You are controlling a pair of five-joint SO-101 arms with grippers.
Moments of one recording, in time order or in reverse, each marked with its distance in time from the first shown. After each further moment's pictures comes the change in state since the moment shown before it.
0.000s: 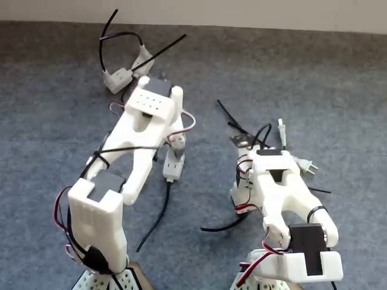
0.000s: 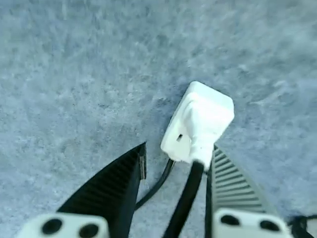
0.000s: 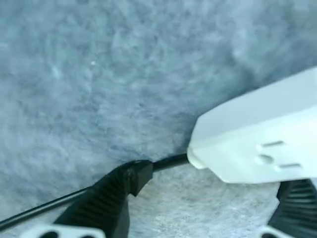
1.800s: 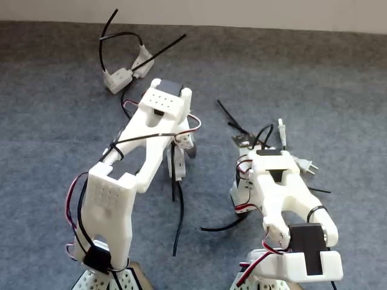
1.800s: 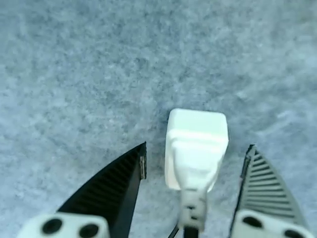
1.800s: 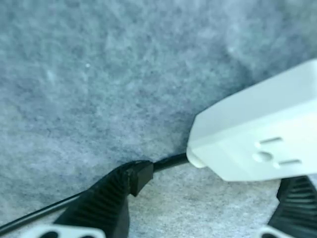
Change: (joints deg) left arm 0.7 14.4 -13.5 2.7 0.0; right arm 0.0 0.0 0.0 -0.1 -1.1
